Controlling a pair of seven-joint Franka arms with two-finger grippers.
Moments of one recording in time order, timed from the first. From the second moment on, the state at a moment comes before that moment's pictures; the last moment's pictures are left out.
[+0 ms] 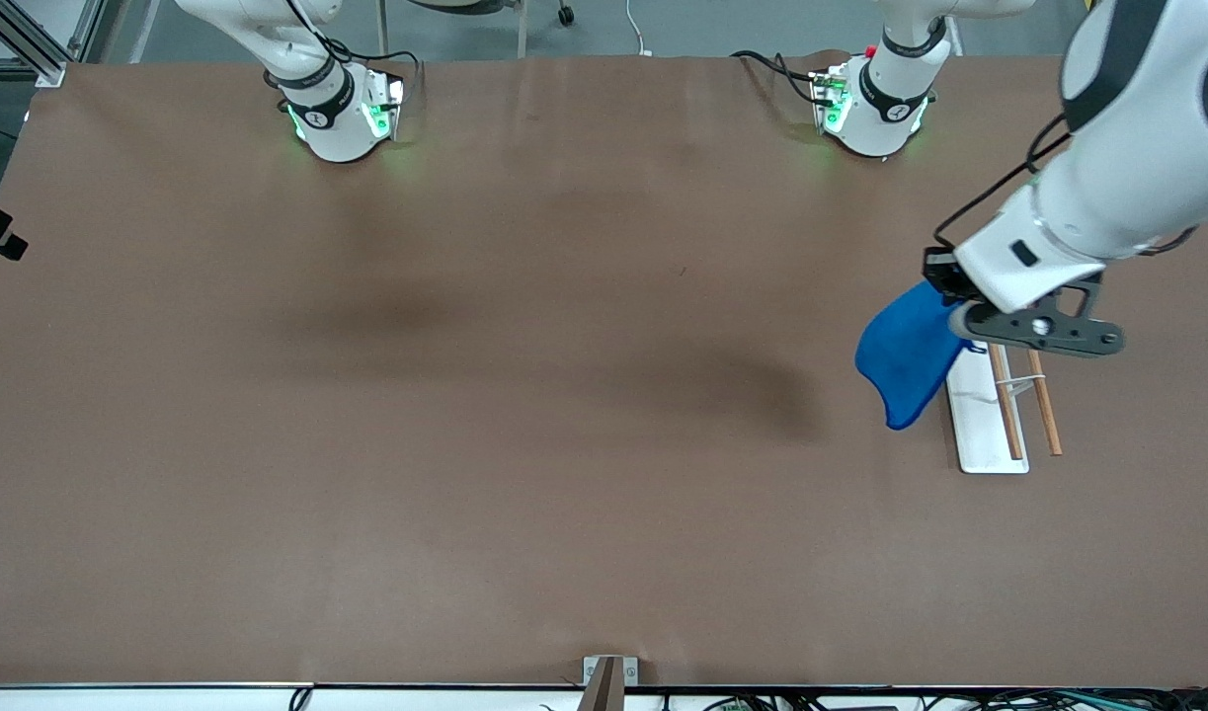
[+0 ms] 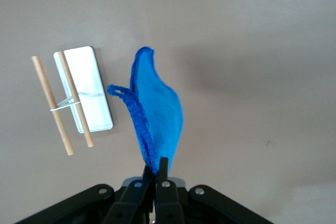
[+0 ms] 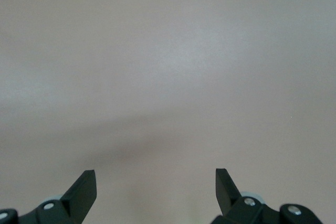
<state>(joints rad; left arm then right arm) -0.09 0.25 -0.19 -1.31 0.05 1.41 -0.09 -0.09 -0.03 -0.06 -1.51 -0.03 1.52 0.04</state>
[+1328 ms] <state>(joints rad) 0.22 0.26 -0.18 -1.36 0.06 1.43 0.03 -0.09 -0.03 -0.06 -1.51 -0.03 1.52 0.05</state>
